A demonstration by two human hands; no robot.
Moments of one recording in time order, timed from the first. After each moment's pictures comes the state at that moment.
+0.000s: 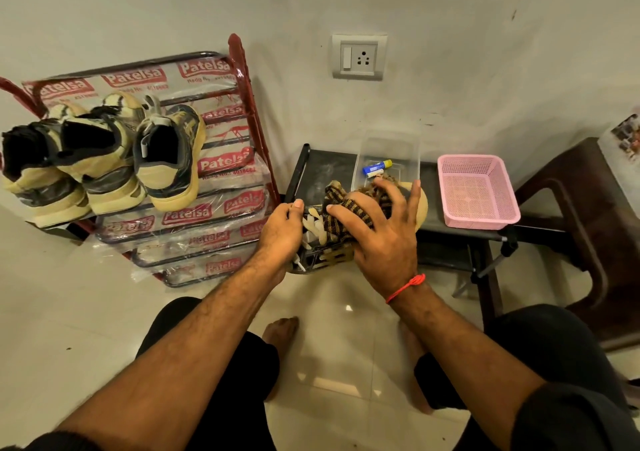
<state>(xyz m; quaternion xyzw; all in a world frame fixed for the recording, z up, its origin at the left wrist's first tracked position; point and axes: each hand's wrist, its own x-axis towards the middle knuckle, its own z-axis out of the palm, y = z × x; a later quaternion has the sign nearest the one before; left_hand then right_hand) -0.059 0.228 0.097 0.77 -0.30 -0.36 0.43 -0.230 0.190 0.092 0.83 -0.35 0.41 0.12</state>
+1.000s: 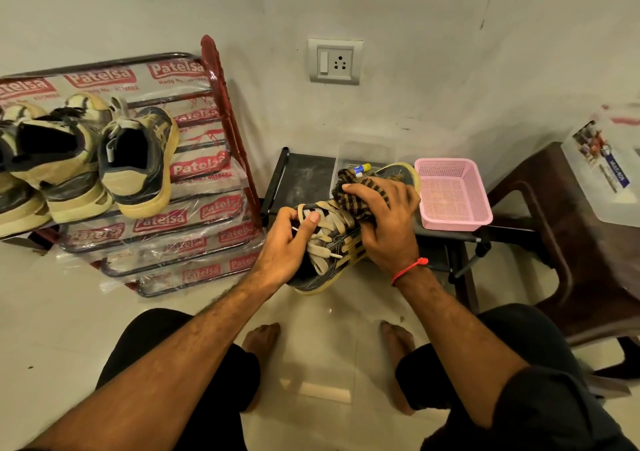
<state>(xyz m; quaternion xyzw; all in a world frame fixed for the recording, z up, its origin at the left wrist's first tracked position) -0.089 0.233 0.091 0.67 -0.44 -0.38 0.46 -0.263 0.153 0.099 0.82 -0.37 0.44 -0.03</state>
